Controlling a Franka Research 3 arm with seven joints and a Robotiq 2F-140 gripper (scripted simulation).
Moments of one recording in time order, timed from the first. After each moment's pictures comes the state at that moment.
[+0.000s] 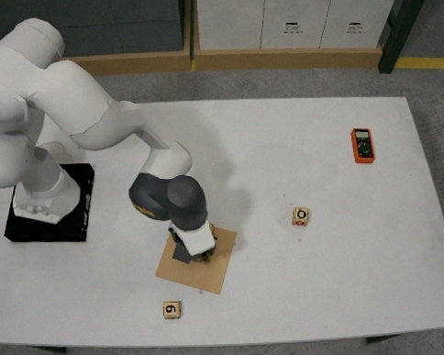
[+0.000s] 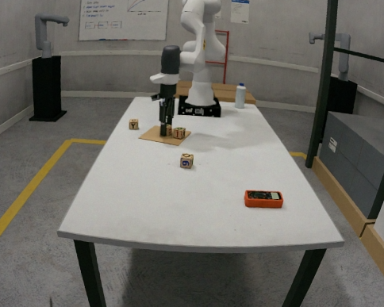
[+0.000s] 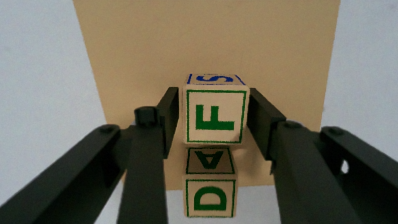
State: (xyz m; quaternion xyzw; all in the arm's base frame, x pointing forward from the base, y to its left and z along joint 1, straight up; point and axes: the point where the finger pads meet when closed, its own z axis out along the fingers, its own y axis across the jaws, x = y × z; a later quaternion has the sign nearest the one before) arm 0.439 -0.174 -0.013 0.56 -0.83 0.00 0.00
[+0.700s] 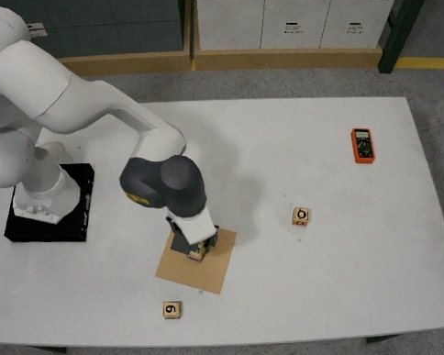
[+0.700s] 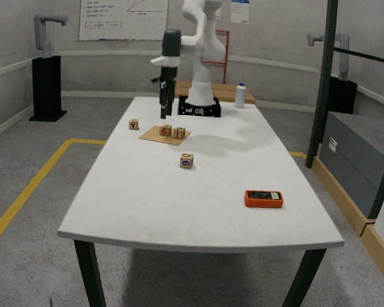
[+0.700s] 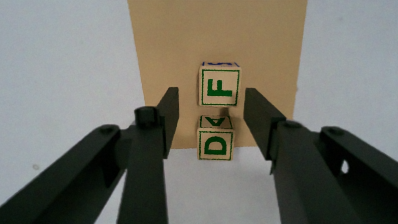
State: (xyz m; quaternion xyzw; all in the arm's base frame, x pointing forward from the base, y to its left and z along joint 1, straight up) arm 0.447 -0.176 0.069 0.57 -0.82 0.01 -0.01
